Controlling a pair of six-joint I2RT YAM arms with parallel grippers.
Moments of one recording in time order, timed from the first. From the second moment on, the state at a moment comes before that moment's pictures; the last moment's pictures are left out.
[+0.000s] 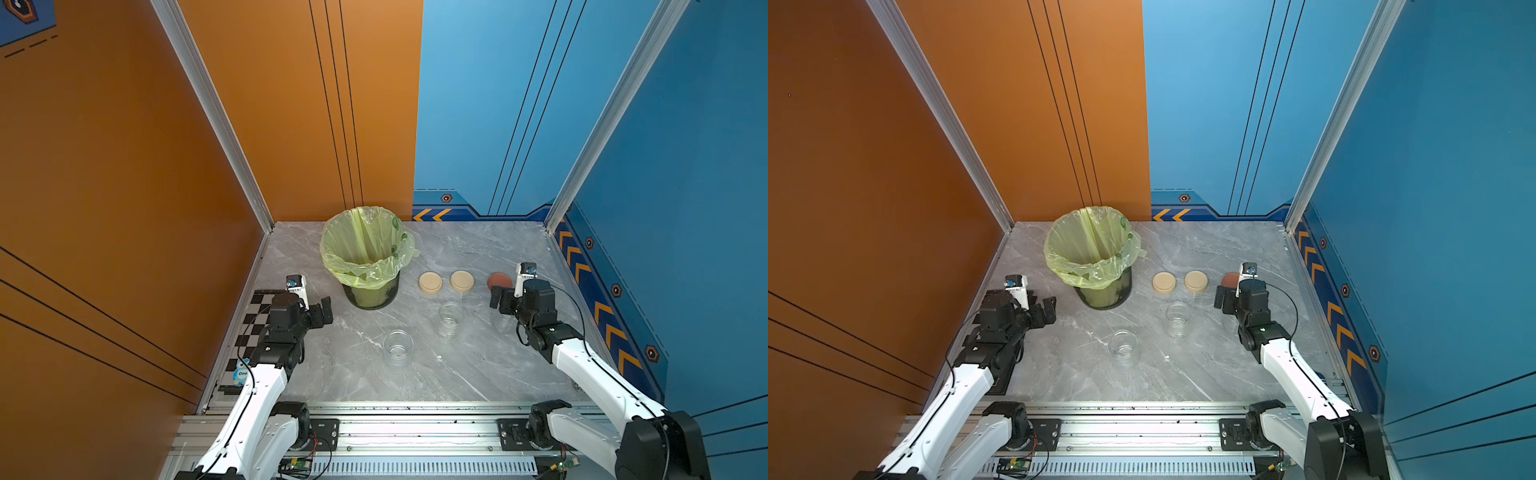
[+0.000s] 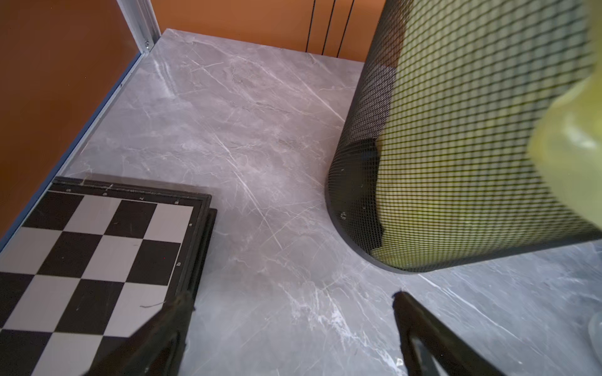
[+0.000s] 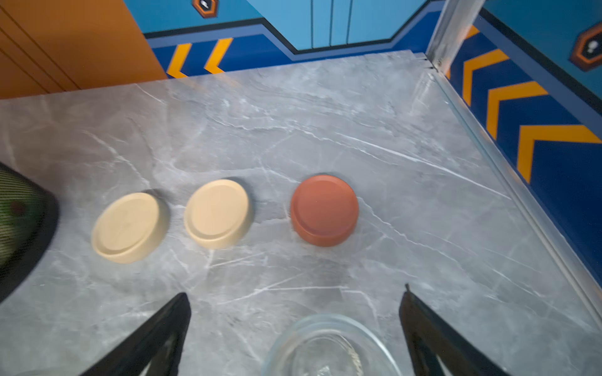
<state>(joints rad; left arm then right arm) -0.03 0.84 0.48 -0.17 -0.02 -0.17 0.14 1.07 0.54 -0.02 0.16 0.18</state>
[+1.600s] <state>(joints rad) 0.01 1.55 0.32 0.89 -0.01 0.00 0.02 1.53 0.39 0.78 0.09 0.08</state>
